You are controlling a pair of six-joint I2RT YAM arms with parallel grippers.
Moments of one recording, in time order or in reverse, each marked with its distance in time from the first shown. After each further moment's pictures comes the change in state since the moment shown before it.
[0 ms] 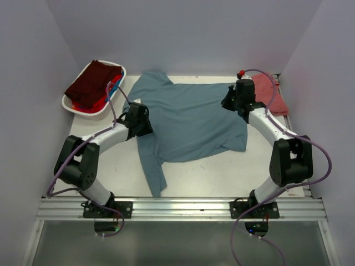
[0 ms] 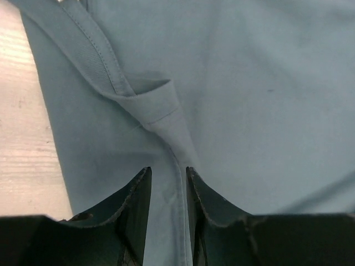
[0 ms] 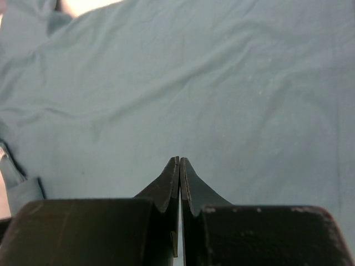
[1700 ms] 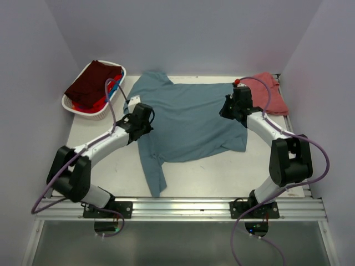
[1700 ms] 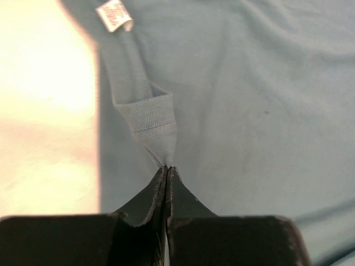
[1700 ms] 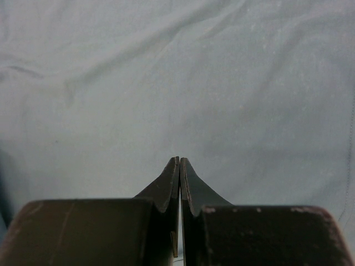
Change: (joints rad) left arm -0.118 -0.062 0.038 -0.084 -0.307 -0.089; right arm 0.019 0.003 -0.095 -0.021 -0.040 -0.034
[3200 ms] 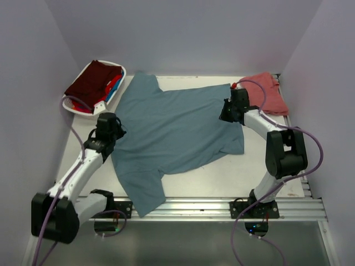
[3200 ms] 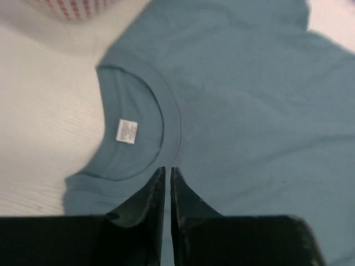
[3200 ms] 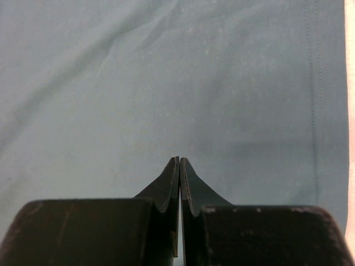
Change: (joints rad) left arm 0.301 -0.558 -0.286 0.020 0.044 0.084; right arm -0.008 0.078 0.022 -0.050 0.000 -0.016
